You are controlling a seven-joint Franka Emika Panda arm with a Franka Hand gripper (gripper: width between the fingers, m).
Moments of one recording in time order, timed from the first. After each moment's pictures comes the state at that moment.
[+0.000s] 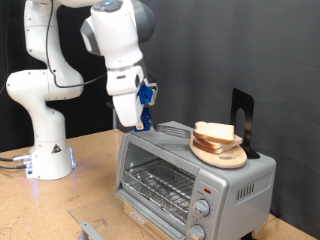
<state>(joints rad) -0.22 -0.20 0.26 -2.30 0.43 2.10 -0.18</state>
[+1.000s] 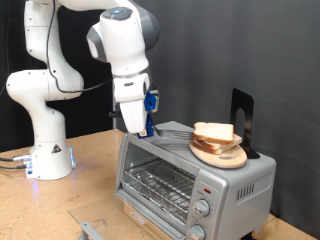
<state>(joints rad) -0.22 -0.19 0.27 -2.33 0.39 2.12 -0.23</state>
